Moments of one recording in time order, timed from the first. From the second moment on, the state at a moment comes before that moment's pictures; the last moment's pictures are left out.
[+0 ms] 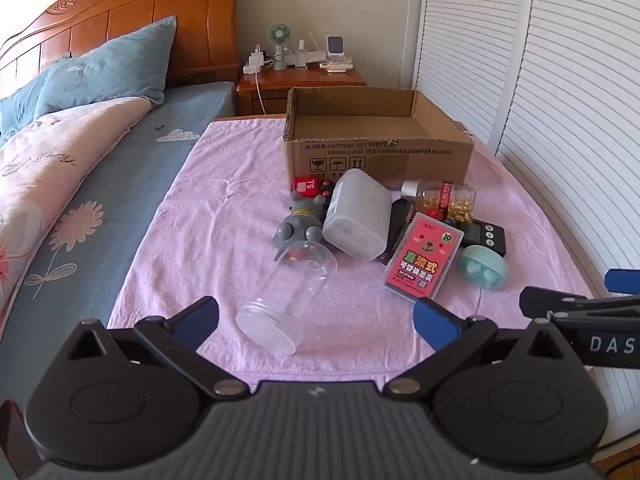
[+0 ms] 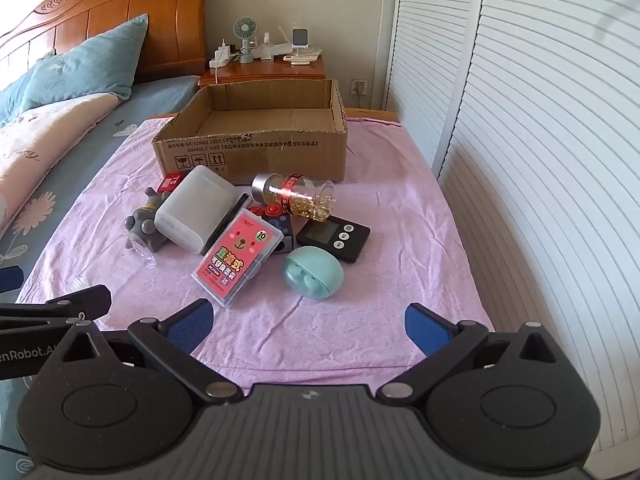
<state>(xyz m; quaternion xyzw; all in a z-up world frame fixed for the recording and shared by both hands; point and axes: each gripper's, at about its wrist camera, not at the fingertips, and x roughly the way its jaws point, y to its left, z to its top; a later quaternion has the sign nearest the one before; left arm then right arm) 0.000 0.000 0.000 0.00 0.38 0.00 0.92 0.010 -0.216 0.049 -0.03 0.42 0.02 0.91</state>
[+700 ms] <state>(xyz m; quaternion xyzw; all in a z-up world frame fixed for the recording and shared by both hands) 0.003 0.001 -0.001 -0.01 0.38 0.00 0.92 0.009 -0.218 0.050 -0.02 0.42 0.02 0.91</state>
